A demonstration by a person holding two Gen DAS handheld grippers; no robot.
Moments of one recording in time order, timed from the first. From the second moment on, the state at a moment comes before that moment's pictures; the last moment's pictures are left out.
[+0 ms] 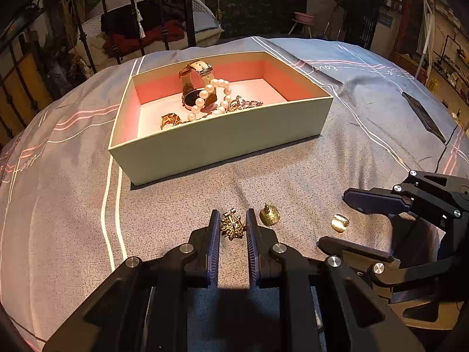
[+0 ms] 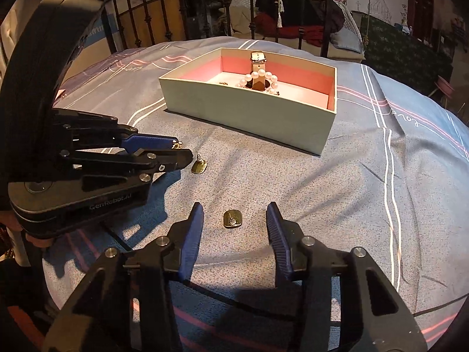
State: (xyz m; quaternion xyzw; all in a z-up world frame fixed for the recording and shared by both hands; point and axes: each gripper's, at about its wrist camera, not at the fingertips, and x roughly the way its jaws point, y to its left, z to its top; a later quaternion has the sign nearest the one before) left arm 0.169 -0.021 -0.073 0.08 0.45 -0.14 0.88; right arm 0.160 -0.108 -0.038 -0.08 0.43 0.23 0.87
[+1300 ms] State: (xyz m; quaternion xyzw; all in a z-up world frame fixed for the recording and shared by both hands) left arm 0.203 -0.003 -0.020 0.00 0.43 -0.13 0.89; right arm 0.204 -0.107 0.014 -0.03 0.37 0.24 0.90
